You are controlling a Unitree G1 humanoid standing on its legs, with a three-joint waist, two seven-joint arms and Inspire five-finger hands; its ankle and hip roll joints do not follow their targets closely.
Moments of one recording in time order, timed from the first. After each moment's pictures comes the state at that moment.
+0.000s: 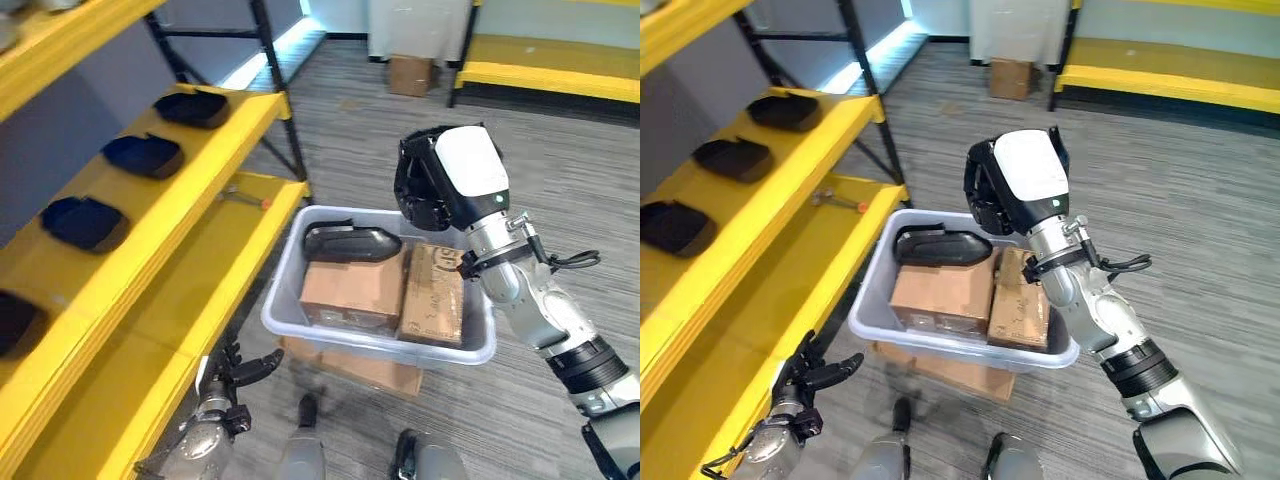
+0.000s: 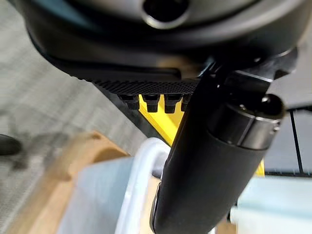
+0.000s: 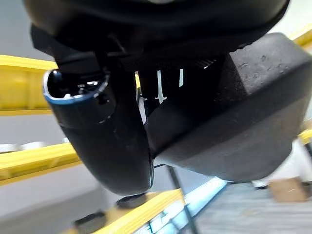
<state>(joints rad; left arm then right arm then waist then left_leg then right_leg) 0.20 0.33 -0.12 0.24 -0.51 -0.04 0.22 -0.57 -0.72 0.39 0.01 -0.57 -0.01 -0.29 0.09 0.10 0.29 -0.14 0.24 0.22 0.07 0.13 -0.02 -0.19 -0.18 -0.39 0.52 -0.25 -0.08</state>
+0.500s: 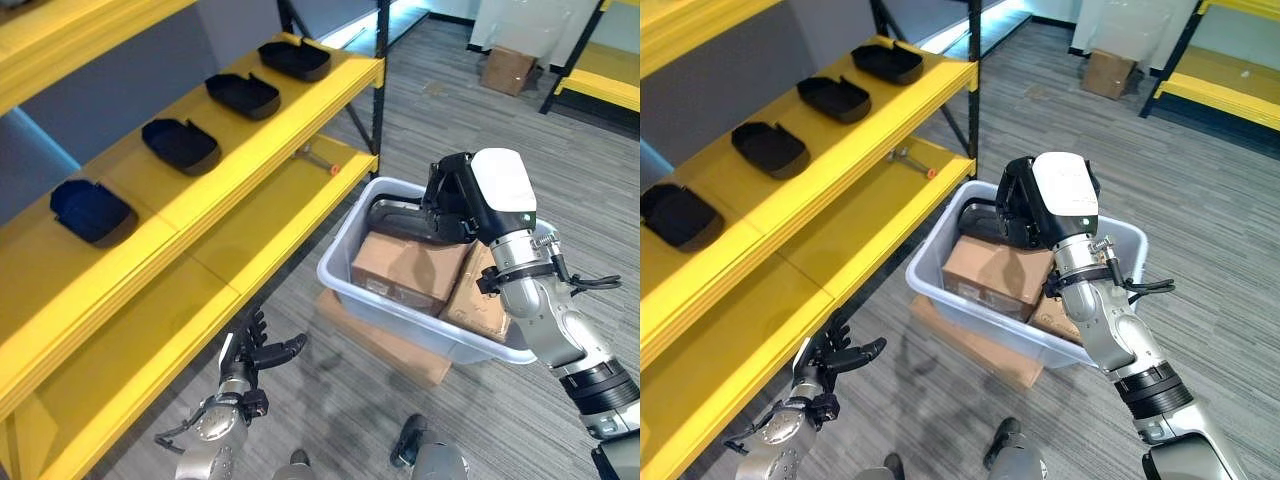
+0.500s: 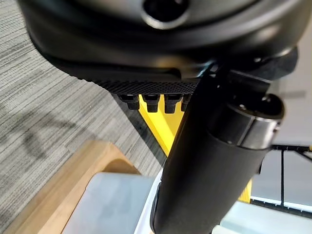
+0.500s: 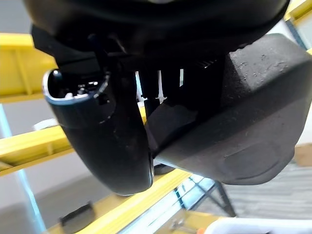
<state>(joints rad) 0.14 0.31 -0.15 0.19 -0.50 -0.04 0.18 -0.45 -0.68 0.29 0.00 -0.54 0.02 -0.29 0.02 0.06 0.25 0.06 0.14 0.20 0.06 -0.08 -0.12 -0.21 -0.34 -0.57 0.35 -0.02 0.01</state>
